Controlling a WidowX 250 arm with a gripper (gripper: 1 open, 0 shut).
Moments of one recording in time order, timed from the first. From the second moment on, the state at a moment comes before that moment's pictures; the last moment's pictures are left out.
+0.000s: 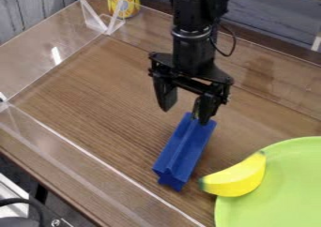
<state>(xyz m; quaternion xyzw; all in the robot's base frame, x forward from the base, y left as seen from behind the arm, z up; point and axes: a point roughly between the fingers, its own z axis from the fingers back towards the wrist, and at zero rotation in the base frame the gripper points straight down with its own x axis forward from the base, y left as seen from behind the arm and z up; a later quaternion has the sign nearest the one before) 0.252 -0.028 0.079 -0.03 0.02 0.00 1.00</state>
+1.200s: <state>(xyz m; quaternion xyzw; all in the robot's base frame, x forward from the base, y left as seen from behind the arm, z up) 0.258 -0.031 0.051 -0.08 0.00 -0.03 1.00</state>
